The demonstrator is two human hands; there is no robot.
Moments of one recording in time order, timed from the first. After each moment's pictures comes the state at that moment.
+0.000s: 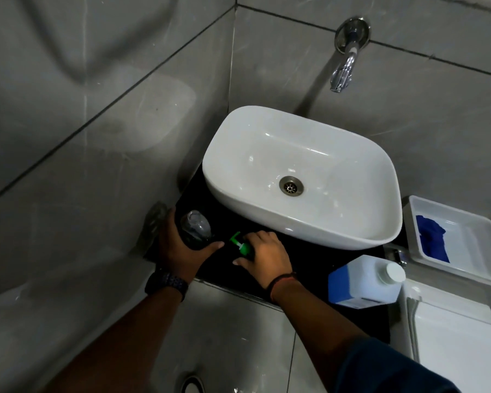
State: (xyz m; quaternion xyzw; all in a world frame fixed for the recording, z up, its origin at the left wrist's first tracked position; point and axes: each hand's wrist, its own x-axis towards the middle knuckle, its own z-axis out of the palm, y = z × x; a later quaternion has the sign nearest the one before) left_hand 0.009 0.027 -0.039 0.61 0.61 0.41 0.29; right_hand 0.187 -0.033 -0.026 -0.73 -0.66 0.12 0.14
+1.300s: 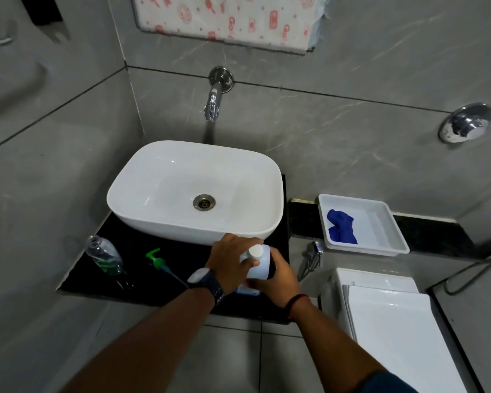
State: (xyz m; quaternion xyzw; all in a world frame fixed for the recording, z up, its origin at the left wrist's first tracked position) left_hand 0.232 -0.102 0.064 0.87 0.31 0.24 0.31; right_hand 0.356 -0.192 0.008 -0.73 -0.38 0.33 0.45
